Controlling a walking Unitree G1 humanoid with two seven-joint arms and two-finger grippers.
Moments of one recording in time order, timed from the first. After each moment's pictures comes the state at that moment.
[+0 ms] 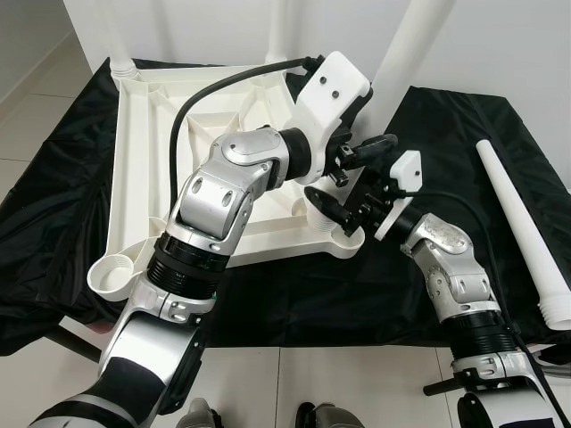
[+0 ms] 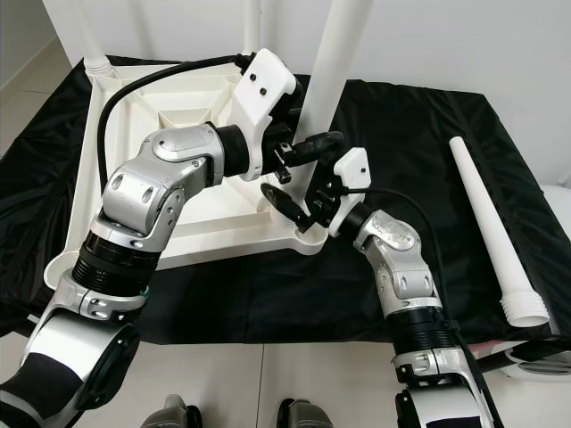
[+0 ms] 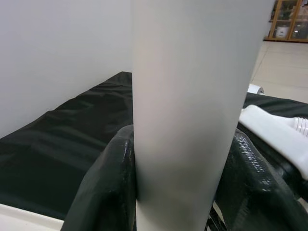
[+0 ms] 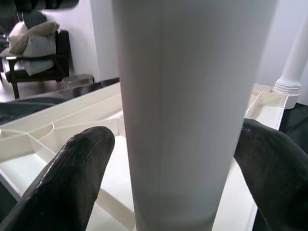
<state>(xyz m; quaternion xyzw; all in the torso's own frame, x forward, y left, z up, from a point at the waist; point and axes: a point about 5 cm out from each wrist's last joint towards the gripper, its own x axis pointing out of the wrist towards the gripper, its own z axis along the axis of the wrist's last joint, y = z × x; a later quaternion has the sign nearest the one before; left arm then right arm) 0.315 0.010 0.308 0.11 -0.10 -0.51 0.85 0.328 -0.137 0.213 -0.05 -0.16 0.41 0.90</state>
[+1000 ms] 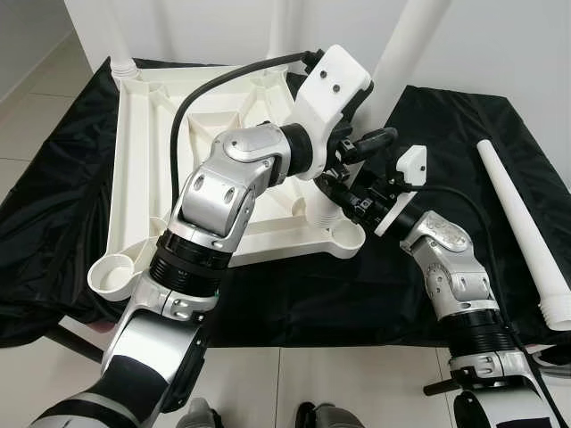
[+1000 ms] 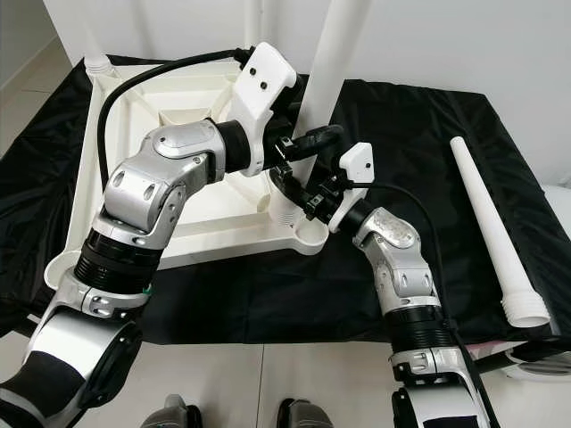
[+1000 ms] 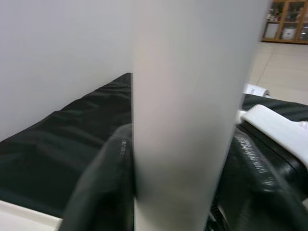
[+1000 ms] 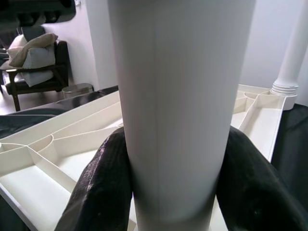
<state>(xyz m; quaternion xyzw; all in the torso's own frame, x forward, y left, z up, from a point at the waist) 0.316 0.010 0.311 0.11 -0.11 -0.51 0.85 0.329 -0.138 0.215 -0.03 -0.16 0.40 0.90</state>
